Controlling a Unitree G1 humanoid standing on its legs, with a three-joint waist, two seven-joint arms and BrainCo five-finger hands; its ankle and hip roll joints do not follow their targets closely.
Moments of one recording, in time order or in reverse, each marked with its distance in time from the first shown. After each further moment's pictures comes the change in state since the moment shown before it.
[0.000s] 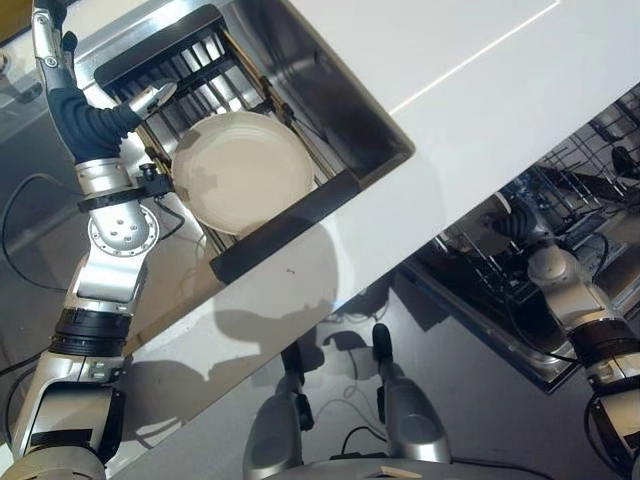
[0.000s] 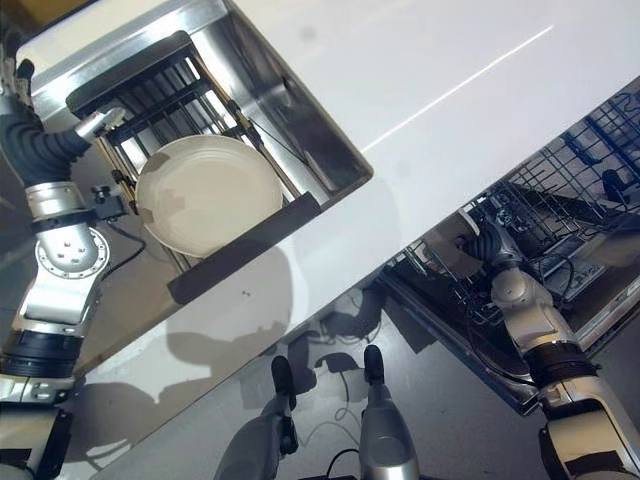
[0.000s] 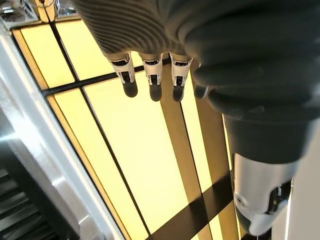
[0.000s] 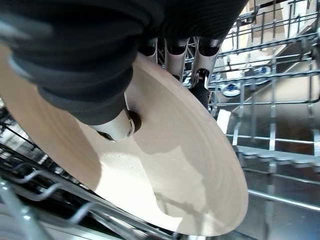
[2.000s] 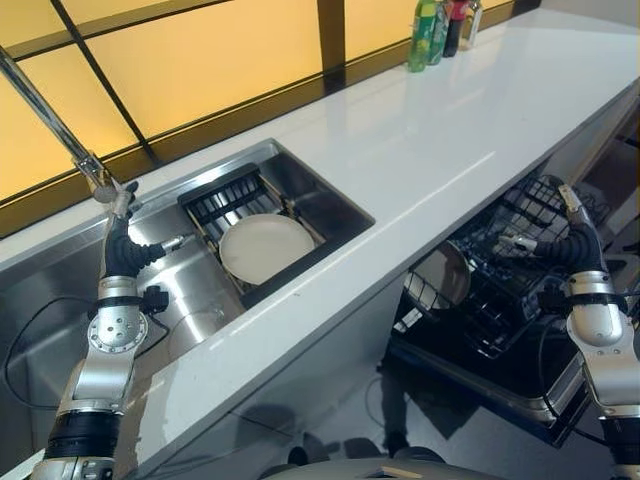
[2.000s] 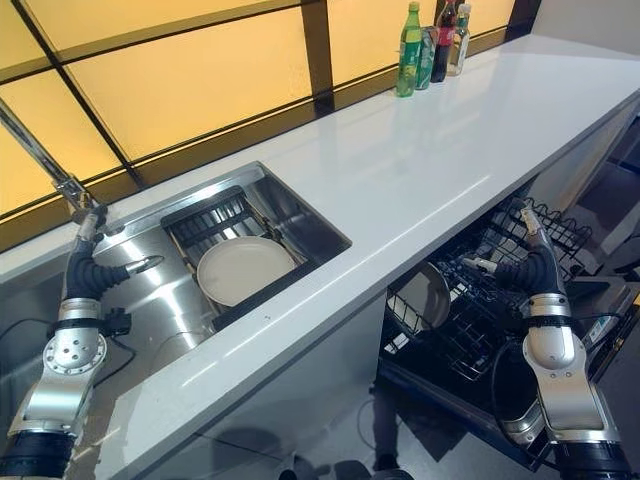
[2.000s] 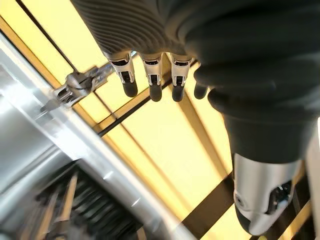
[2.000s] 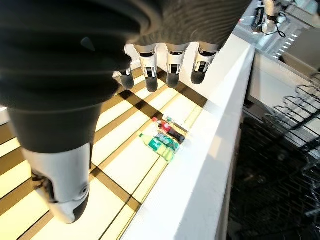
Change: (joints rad) left arm 0.482 -0.066 0.100 0.053 0.127 0.200 -0.349; right arm 0.496 0.103 -0.431 -0.573 0.081 -0.153 -0.103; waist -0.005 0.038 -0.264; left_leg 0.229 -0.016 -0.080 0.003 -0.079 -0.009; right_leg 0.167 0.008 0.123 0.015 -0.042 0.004
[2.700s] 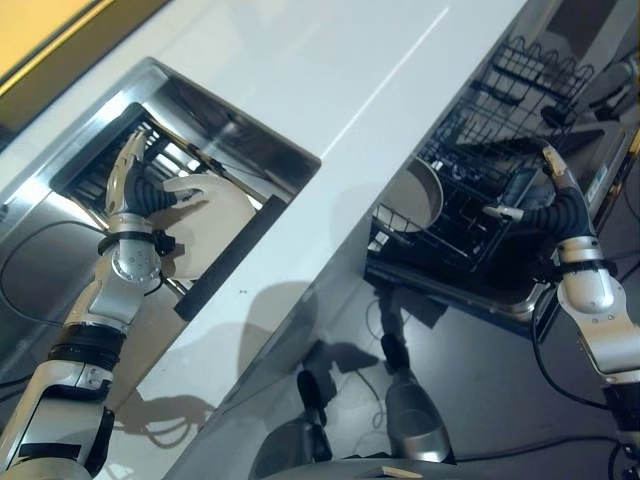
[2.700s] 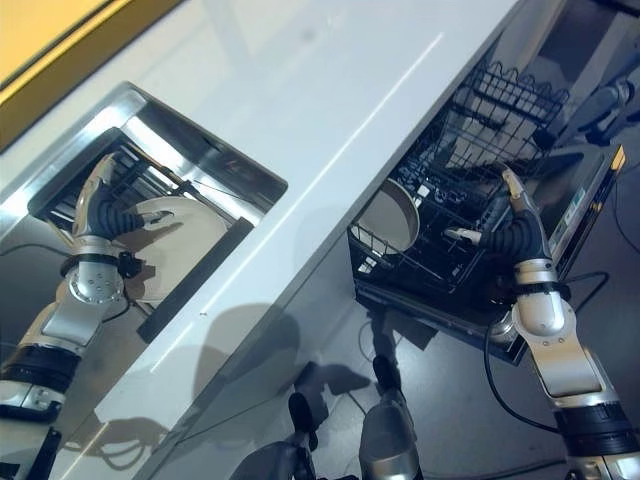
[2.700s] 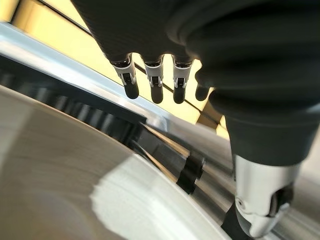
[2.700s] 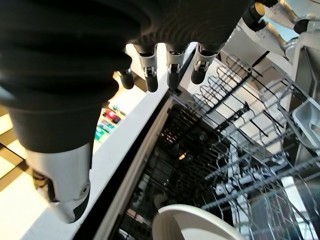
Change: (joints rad) left arm -0.467 0.158 -0.297 0.334 0.201 0.063 0.188; right arm -0.195 -0.146 0.161 0.001 0.075 -0.003 -0.061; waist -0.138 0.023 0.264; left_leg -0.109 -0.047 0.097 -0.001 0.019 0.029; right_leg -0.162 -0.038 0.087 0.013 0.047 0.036
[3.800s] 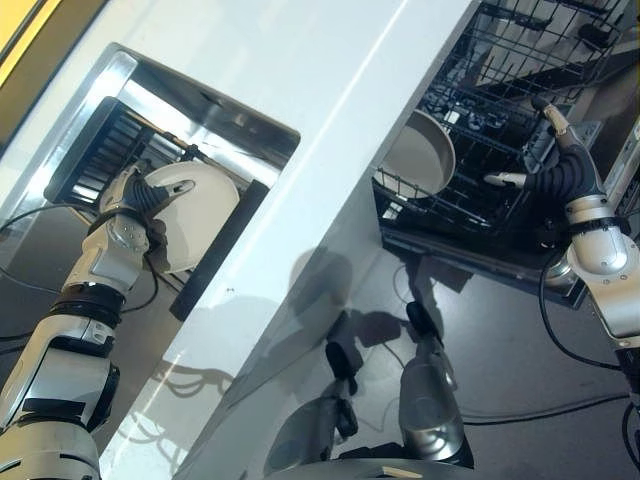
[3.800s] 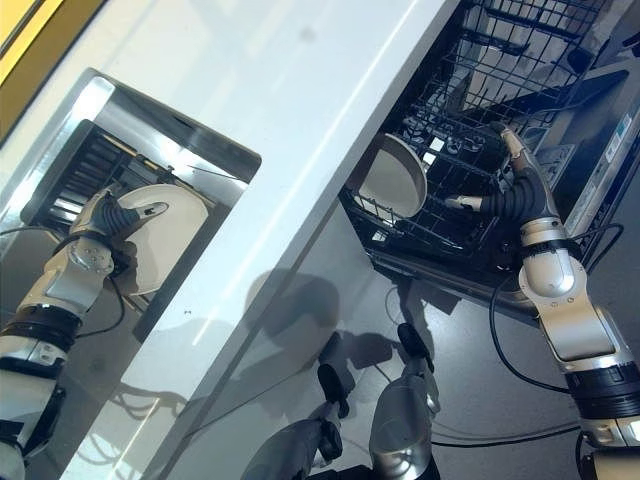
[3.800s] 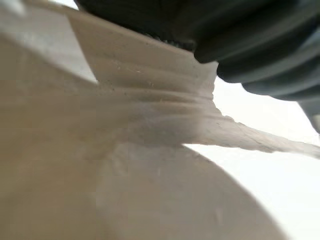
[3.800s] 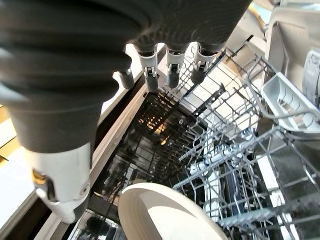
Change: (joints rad) left arm -0.166 0.000 -0.054 0.241 -0.128 0.251 -0.465; right arm -0.134 -0.087 0.036 0.006 0.007 0.115 0.068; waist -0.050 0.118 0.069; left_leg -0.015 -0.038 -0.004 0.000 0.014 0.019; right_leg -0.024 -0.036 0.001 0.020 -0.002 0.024
